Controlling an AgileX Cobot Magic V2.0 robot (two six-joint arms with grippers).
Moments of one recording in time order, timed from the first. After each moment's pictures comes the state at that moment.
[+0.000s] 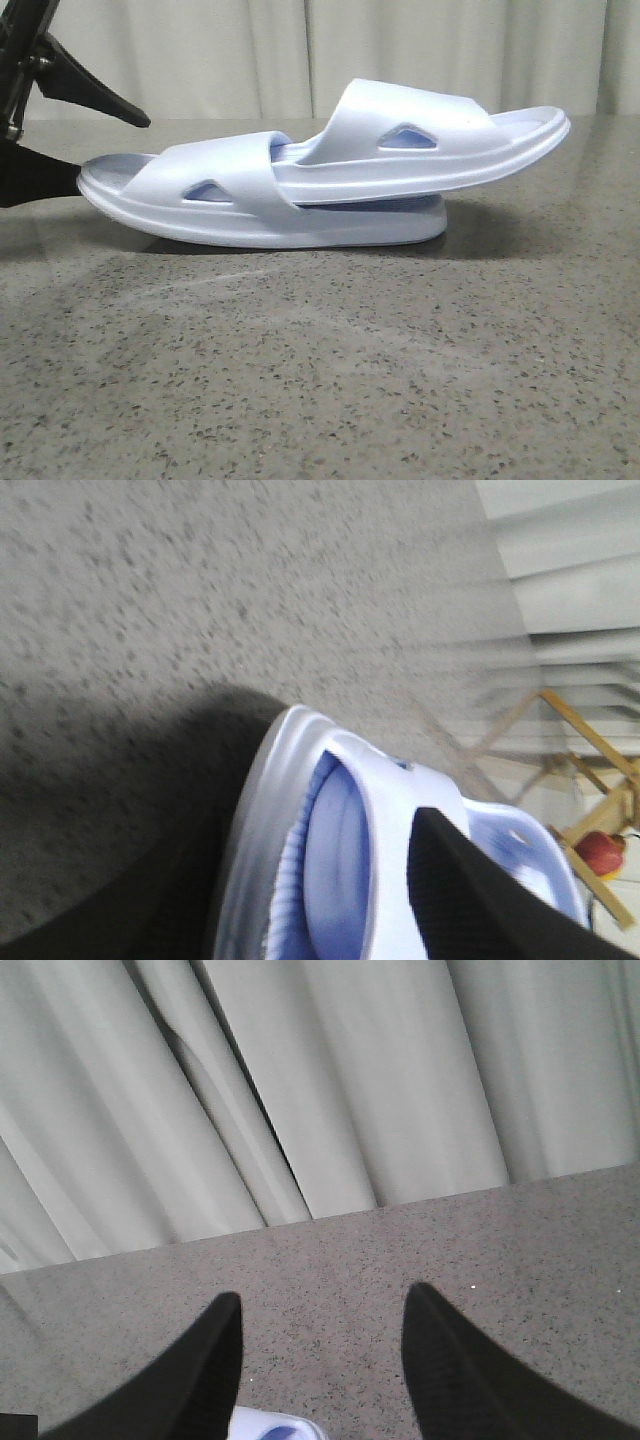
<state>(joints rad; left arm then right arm) -0.14 1.44 -0.70 -1.69 0.68 0.79 0.25 0.56 -0.63 -0.05 0.18 0.35</state>
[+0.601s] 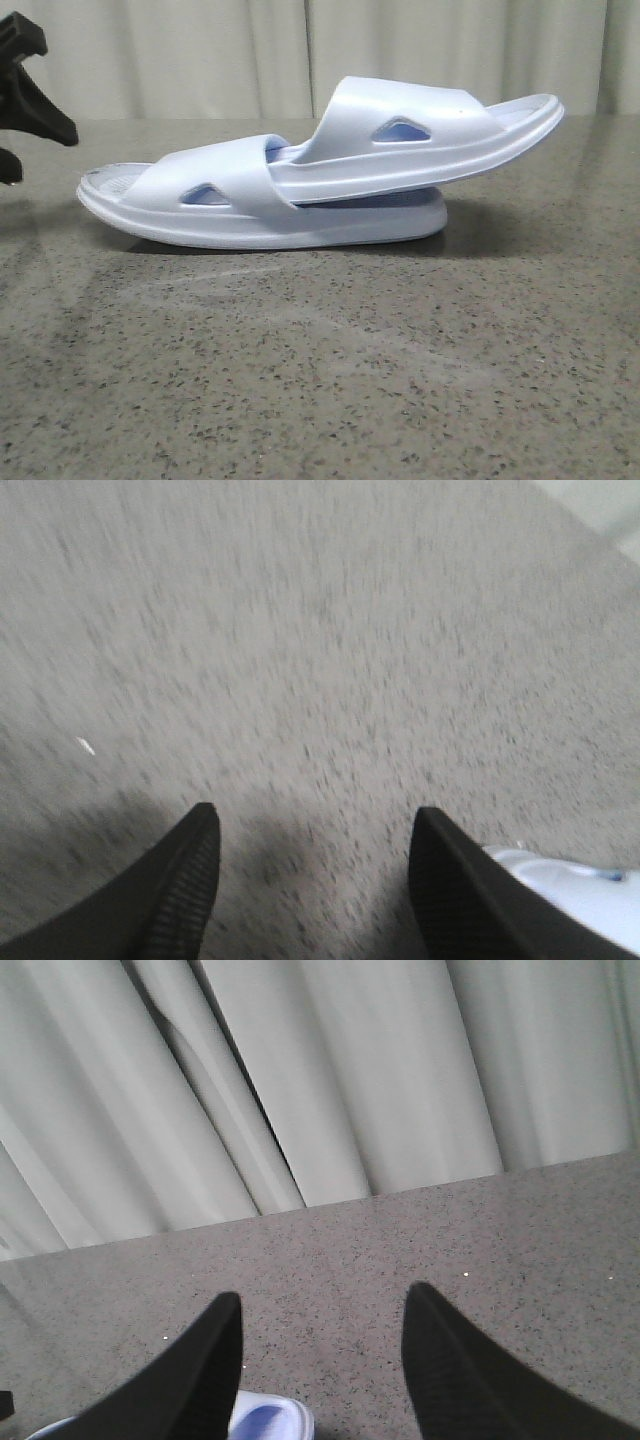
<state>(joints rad) -0.14 1.38 -0.70 -1.72 0.31 1.22 0.25 0.56 -0.63 -0.07 0.21 0.35</state>
